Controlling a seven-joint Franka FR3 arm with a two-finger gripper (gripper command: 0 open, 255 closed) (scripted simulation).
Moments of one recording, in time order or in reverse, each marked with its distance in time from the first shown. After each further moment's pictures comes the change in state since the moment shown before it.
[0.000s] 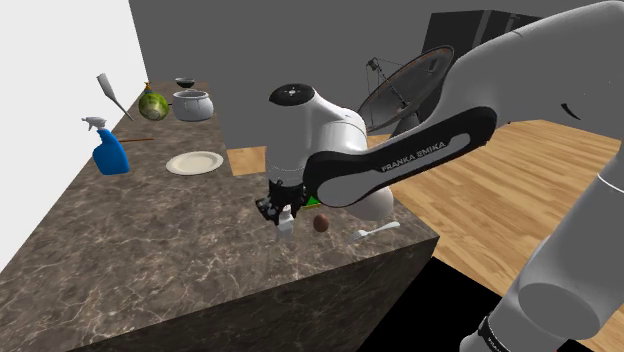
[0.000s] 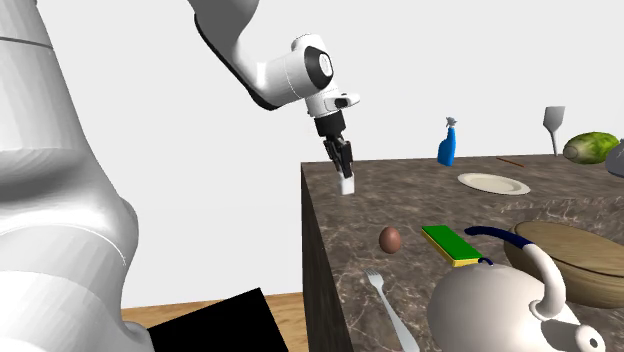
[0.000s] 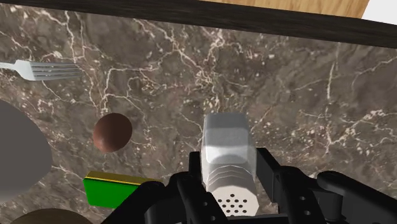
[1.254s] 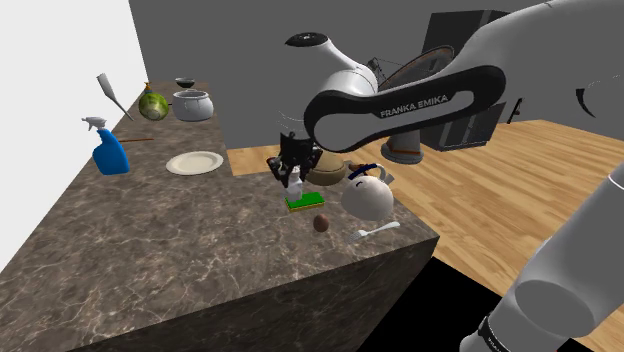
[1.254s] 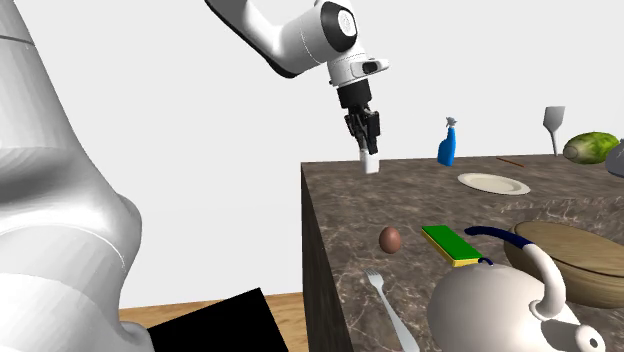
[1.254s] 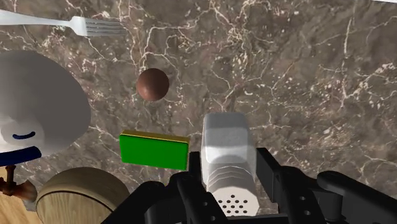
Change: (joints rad) arm -0.048 -0.055 -0.075 0.124 0.079 -0.126 -0.198
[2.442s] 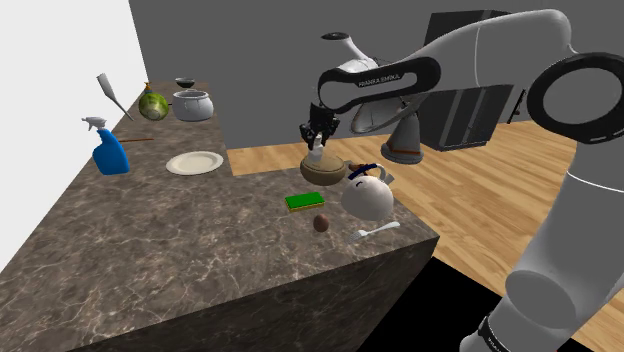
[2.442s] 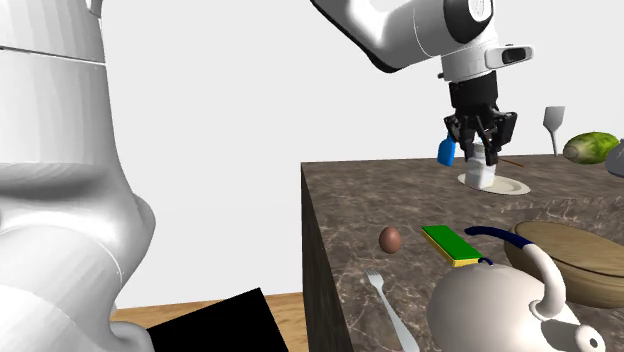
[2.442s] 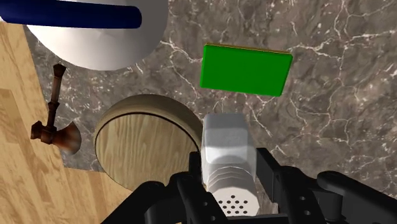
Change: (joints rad) arm -0.177 0.230 -0.185 0.255 -0.028 0.034 -0.363
